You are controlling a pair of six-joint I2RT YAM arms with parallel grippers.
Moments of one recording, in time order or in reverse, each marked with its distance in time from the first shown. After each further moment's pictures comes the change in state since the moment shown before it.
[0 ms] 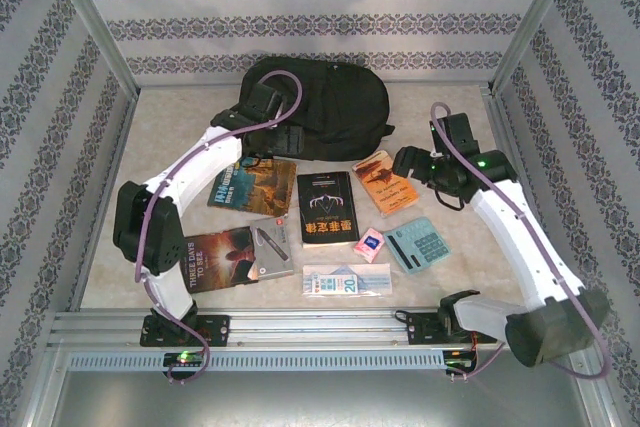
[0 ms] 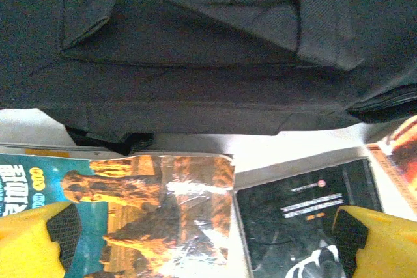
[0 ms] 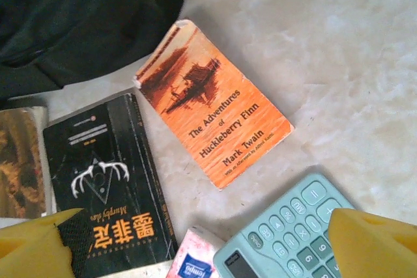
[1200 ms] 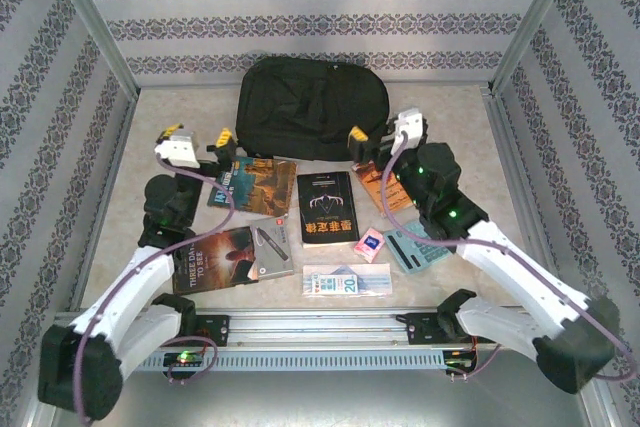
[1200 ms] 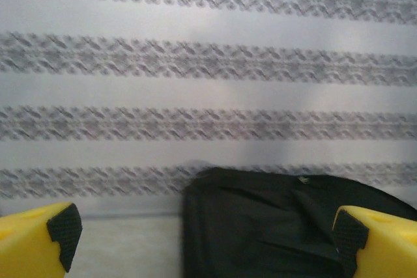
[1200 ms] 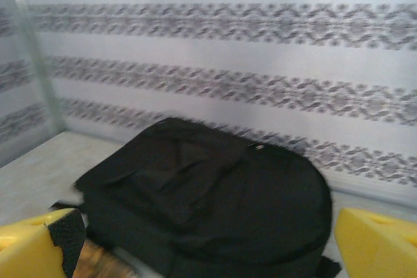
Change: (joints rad) left arm 0.165 -0.889 -1.043 1.244 -0.080 0.322; right arm 0.341 -0.225 -0.366 1.078 0.176 -0.529
